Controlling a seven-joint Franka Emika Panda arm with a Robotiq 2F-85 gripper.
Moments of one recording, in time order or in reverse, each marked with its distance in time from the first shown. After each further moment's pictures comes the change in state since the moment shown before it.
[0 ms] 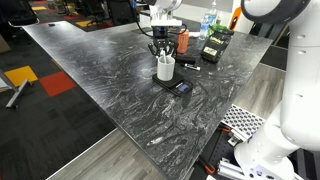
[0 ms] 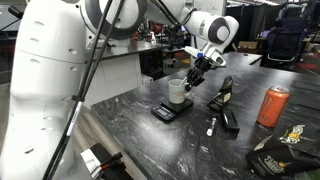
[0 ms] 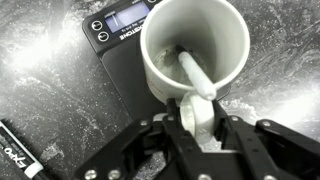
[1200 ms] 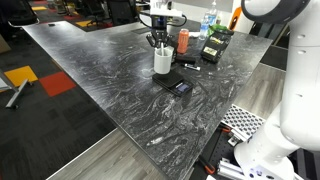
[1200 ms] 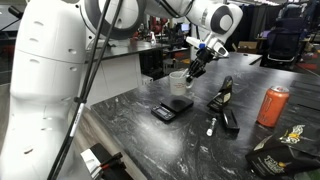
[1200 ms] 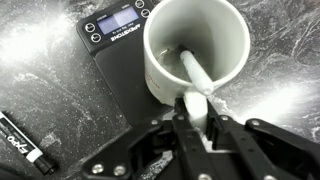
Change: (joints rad) arm -0.011 -0.001 0.000 0.097 0.041 -0.055 0.001
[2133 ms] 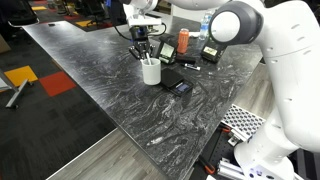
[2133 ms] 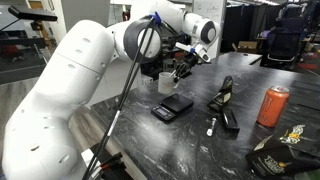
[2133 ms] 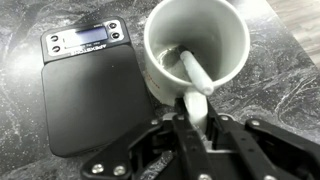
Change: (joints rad) arm 0.082 0.284 0.081 0.343 0.008 -0.245 0.000
